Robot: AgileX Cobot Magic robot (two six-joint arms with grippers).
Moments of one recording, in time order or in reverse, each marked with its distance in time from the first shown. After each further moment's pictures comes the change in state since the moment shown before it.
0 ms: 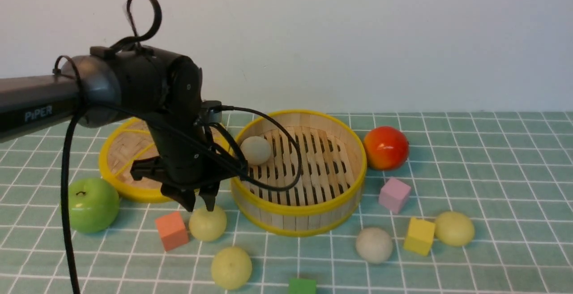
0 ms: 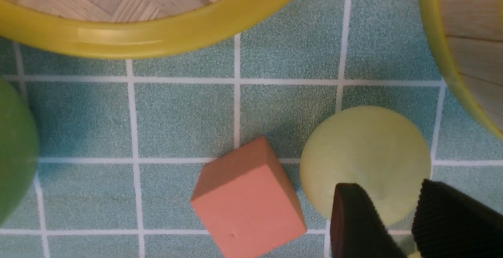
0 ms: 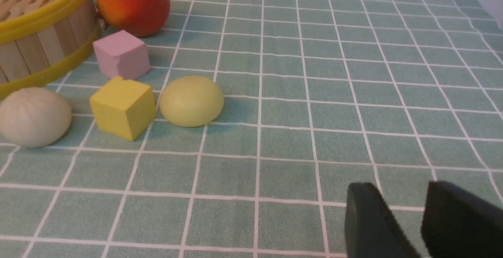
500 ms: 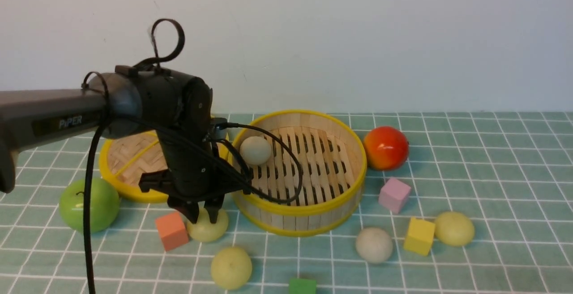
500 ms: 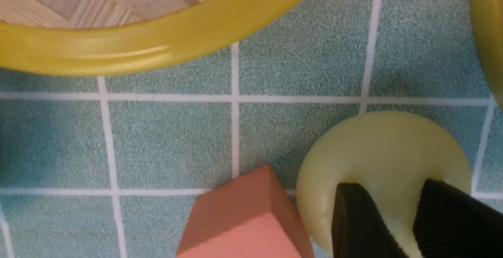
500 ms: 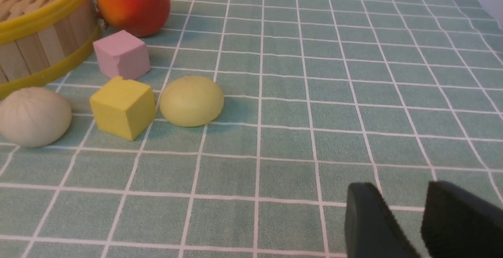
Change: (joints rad) right arm 0.000 0.000 0.000 0.000 0.000 0.000; left arm 0.000 0.074 -0.002 0.011 -0.032 0.006
